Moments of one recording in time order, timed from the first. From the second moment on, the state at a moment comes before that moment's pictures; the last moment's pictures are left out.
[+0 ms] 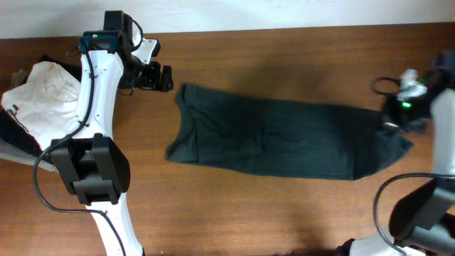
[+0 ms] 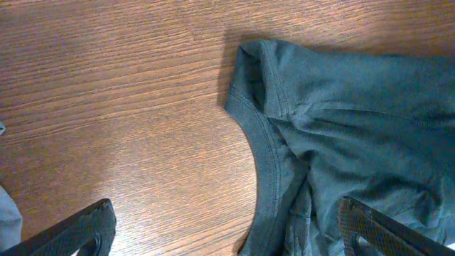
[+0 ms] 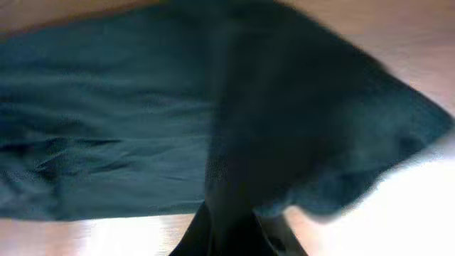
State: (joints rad) left arm -0.01 2.19 2.13 -1.25 0.23 0.16; right arm -0.37 1.74 1.60 -1.29 -0.18 -0.04
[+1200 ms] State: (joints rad) left arm -0.01 2.19 2.13 -1.25 0.23 0.16; right arm 0.11 1.94 1.38 -0.91 -0.18 0.31
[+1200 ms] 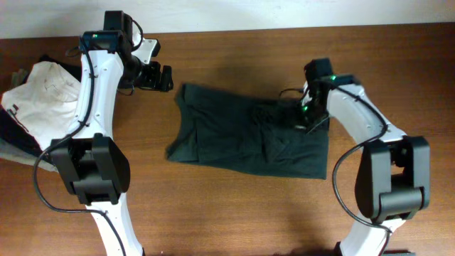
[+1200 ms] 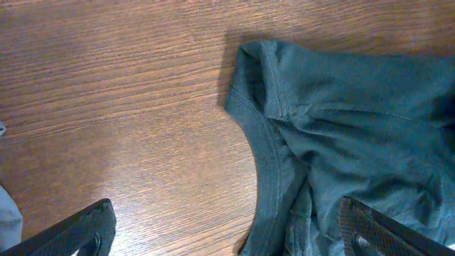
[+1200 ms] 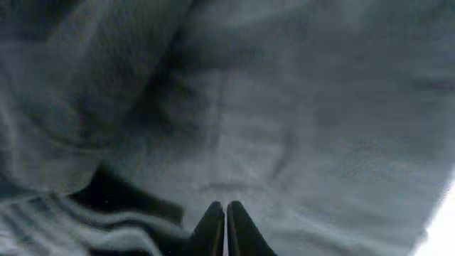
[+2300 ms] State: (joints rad) left arm -0.01 2.19 2.13 -1.25 0.22 0.16; right arm 0.21 2.06 1.39 -0.35 -0.36 0.48
